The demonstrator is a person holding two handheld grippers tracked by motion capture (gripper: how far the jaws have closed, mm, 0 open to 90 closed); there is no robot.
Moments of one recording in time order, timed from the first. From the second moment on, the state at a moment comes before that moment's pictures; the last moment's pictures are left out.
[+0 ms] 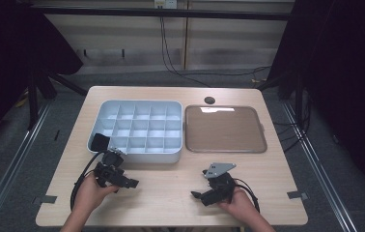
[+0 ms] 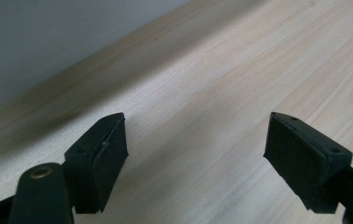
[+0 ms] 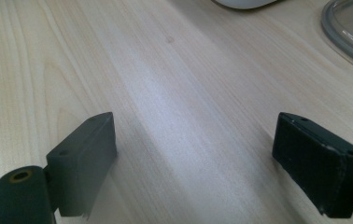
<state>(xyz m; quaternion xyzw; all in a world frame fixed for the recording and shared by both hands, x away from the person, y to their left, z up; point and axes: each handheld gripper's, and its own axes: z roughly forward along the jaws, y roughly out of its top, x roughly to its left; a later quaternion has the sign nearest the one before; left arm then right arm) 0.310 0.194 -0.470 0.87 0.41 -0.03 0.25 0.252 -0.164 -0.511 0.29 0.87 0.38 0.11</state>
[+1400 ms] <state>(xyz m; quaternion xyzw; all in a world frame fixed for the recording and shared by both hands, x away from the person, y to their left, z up) 0.283 0.195 -0.490 0.90 0.33 0.07 0.29 0.252 -0.164 -0.511 0.29 0.87 0.38 0.11</state>
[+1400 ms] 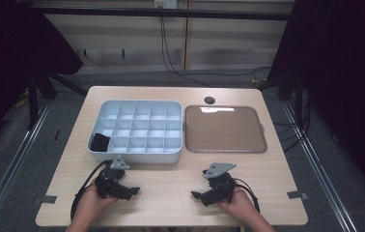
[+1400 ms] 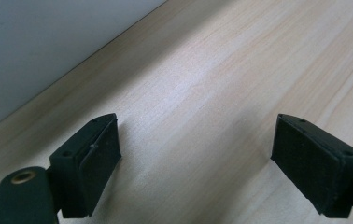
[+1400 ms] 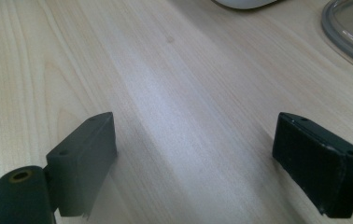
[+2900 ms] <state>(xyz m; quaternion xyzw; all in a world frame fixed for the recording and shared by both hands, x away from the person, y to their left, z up) 0.271 0.193 -0.503 0.89 0.31 0.10 0.33 0.253 -0.164 -0.511 0.29 0.87 0.38 0.11</state>
